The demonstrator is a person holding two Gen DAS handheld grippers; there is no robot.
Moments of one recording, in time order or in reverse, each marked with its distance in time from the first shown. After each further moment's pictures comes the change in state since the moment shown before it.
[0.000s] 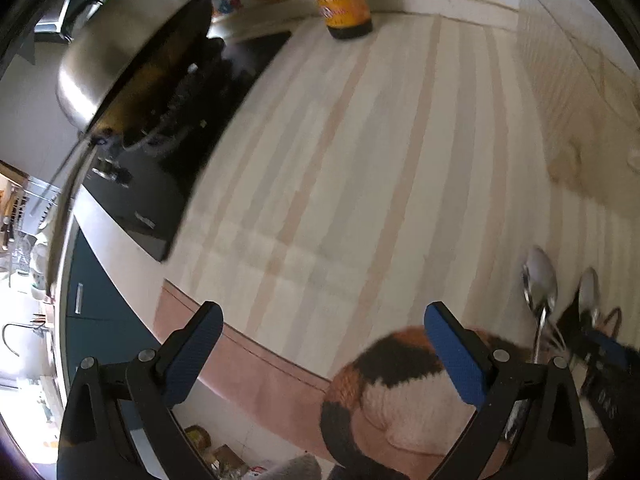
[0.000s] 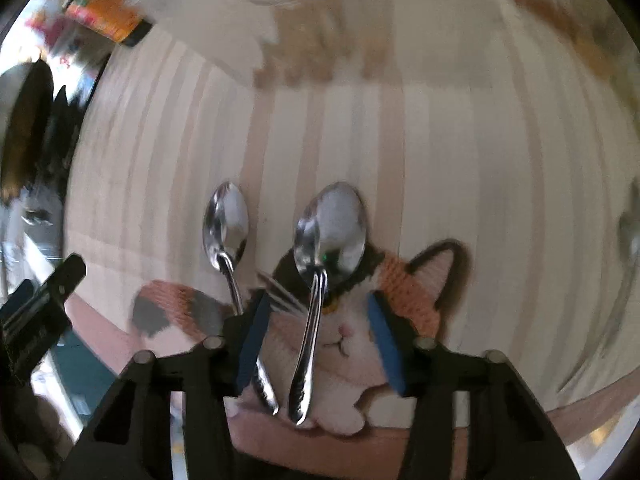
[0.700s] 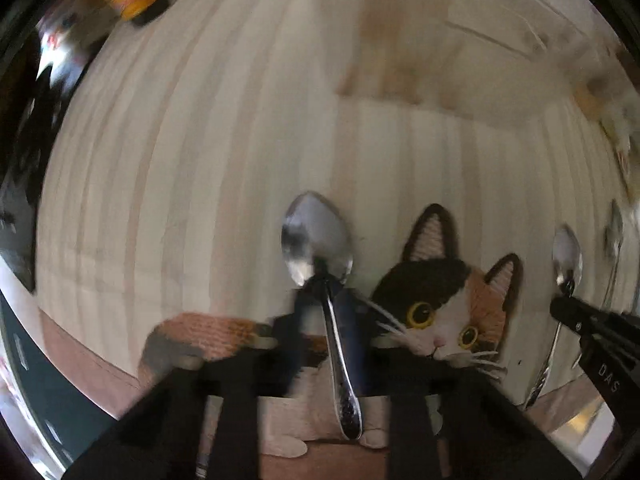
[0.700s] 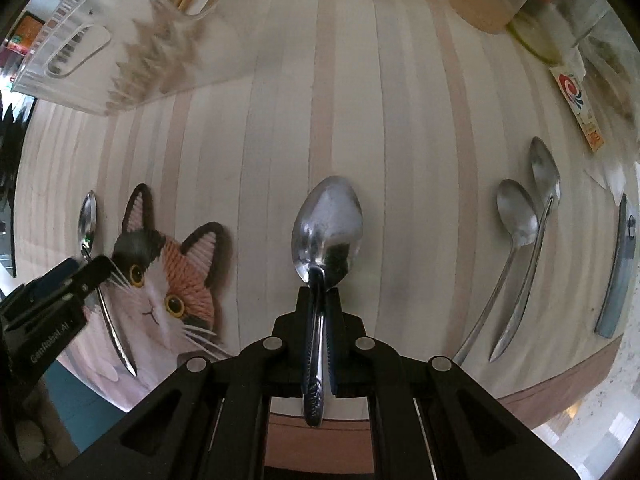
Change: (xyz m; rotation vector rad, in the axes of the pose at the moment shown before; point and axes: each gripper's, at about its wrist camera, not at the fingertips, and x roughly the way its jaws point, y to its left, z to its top) left arm 0.002 -0.136 -0.015 0.256 0.120 -0.303; right arm 0.011 -0.132 -0.013 0.105 0.052 -0.099
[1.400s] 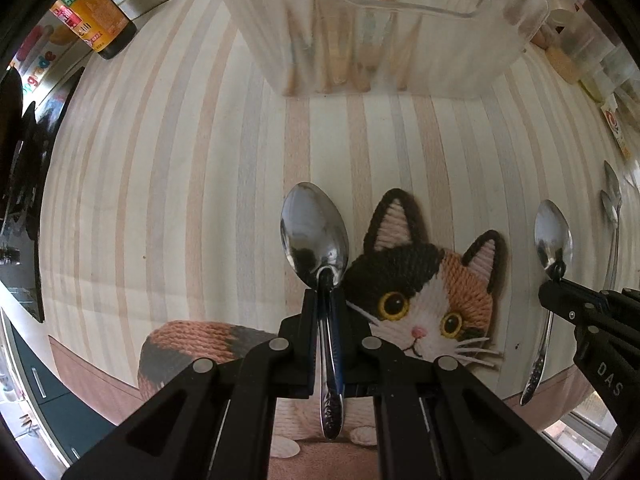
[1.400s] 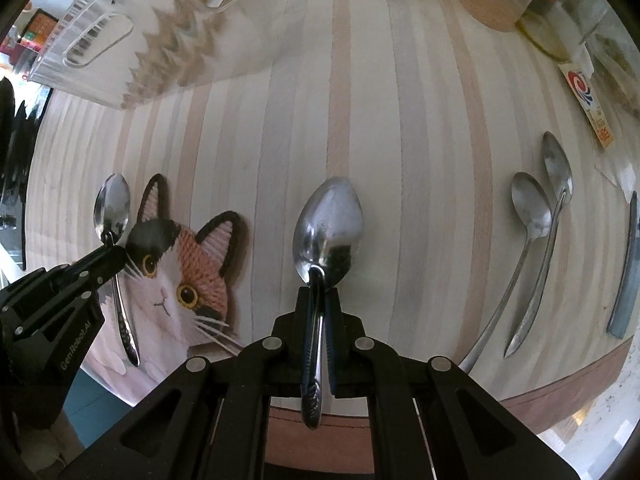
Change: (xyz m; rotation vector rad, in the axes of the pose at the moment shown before) left arm 0.001 -0.017 -0.002 0.089 -0.005 0.011; right arm -0.013 0.013 -0.015 -0.008 -0.004 0.059
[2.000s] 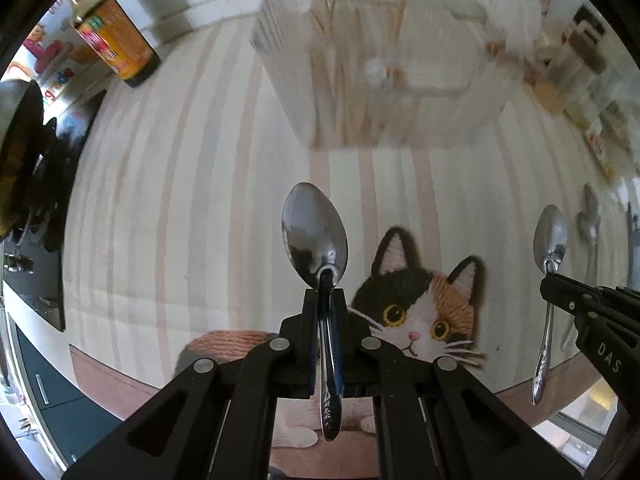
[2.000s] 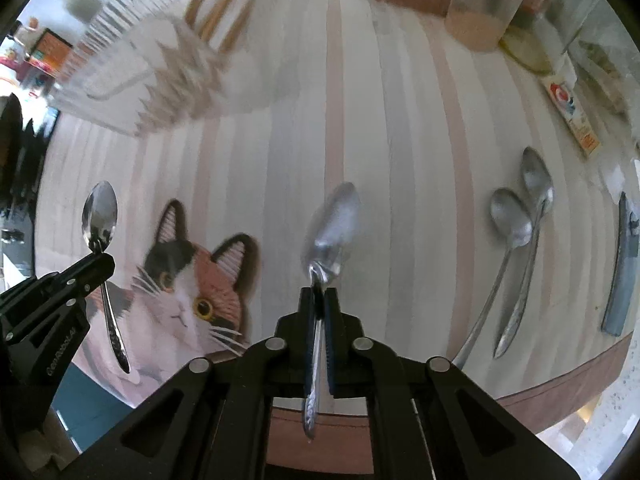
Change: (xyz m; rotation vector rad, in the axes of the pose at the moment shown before) left arm -0.046 0.018 -0.006 -0.006 -0.107 0.000; right arm -0.040 0.003 -0.007 0.031 -0.101 0.031
